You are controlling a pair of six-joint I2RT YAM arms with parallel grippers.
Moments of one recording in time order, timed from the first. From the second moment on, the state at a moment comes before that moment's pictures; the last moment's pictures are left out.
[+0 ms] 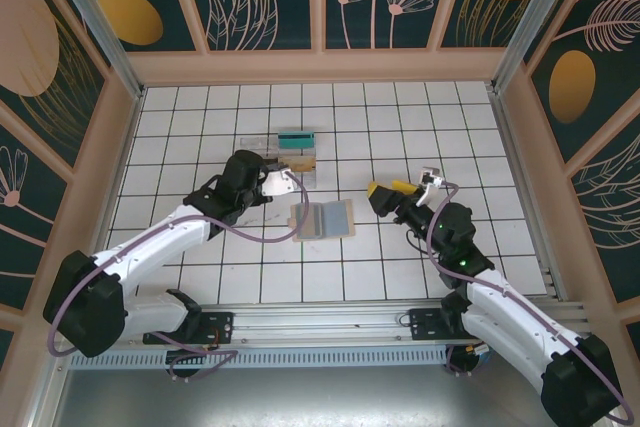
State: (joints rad) left arm -0.61 1.26 0.78 -0.17 -0.26 0.98; right arm 0.51 0.69 0.22 0.43 -0.18 0.71
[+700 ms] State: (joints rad) left arm -0.52 1.37 0.70 0.02 -0.18 1.05; right arm 0.51 0.72 0.22 0.42 -0.17 0.71
